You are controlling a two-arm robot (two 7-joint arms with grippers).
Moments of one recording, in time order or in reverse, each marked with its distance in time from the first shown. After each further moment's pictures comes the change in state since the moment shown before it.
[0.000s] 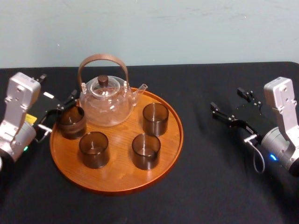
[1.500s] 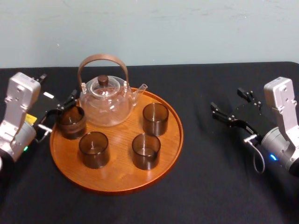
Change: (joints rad) left arm 0.000 0.000 0.000 0.000 0.000 0.000 0.000; right arm 0.000 0.000 0.000 0.000 0.000 0.000 0.000
